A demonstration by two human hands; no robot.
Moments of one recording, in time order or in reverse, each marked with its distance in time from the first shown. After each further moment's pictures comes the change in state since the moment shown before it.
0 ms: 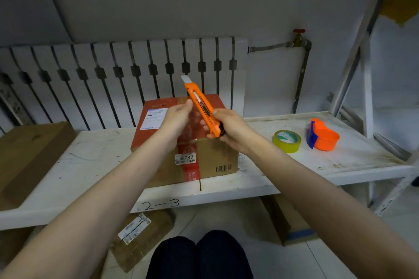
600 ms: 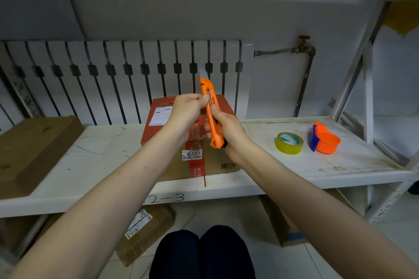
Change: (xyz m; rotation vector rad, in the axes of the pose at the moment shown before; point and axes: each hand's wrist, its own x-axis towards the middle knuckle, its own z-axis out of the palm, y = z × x) left_hand -0.044 0.032 -0.009 -0.061 -0.024 0.139; right_hand -0.031 0.001 0.040 0.054 0.075 -0.067
